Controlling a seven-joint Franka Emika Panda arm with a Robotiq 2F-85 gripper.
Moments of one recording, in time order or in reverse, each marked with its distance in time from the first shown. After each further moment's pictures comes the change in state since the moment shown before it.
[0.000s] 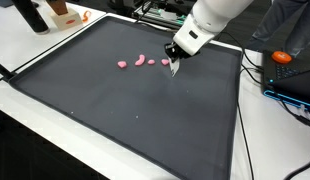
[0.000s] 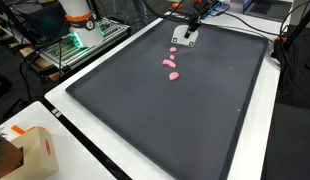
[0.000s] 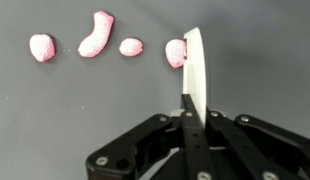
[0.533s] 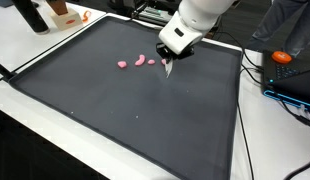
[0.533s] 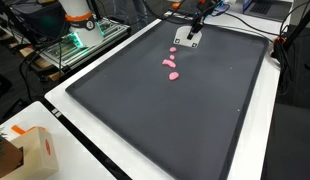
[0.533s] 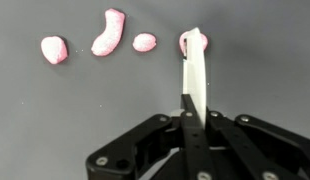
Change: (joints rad) arm -0.038 0.012 -0.014 0.048 0.038 -0.007 0.000
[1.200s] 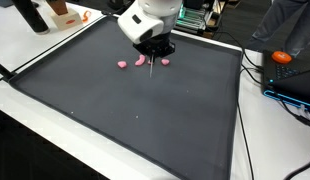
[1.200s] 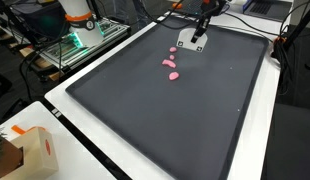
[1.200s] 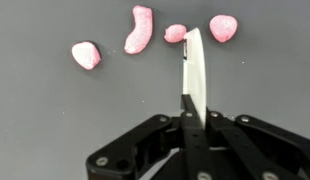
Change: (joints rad) arm -0.102 -0.005 -0.029 0.059 0.093 0.003 -0.023
